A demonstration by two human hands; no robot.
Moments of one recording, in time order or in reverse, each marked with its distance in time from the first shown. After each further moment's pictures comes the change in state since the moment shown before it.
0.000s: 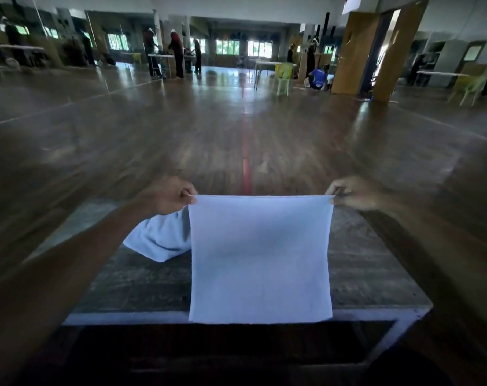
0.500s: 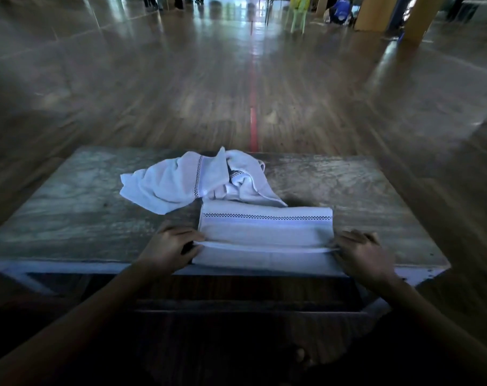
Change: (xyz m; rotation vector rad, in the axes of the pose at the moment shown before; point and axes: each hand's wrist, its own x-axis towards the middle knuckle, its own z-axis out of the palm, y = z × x) left_hand -0.121 -0.045 0.179 0.092 0.240 0.294; right_hand -0.101 0.067 0.200 -0.373 0.239 -0.235
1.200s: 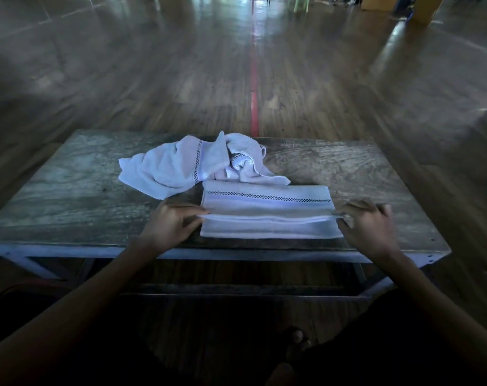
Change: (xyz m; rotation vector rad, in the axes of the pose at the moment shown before) left_hand 0.017 -0.003 -0.007 -0.206 0.073 -0.027; right_hand 0.022 -0.006 -0.017 0.032 0.091 0.147
